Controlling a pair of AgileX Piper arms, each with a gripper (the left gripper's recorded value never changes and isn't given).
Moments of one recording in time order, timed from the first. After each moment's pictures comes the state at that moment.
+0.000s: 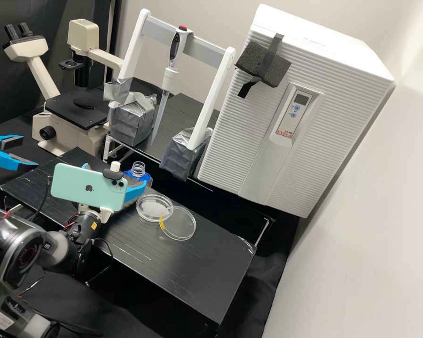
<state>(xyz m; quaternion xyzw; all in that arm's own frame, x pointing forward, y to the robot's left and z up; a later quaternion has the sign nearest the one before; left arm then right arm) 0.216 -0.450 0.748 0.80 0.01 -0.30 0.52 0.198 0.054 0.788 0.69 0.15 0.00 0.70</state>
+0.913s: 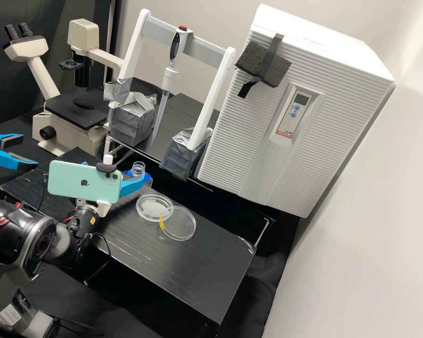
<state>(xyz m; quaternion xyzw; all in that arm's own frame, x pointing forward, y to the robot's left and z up) 0.215 -0.452 0.750 0.80 0.01 -0.30 0.52 0.207 0.065 0.778 0.66 0.16 0.01 0.73</state>
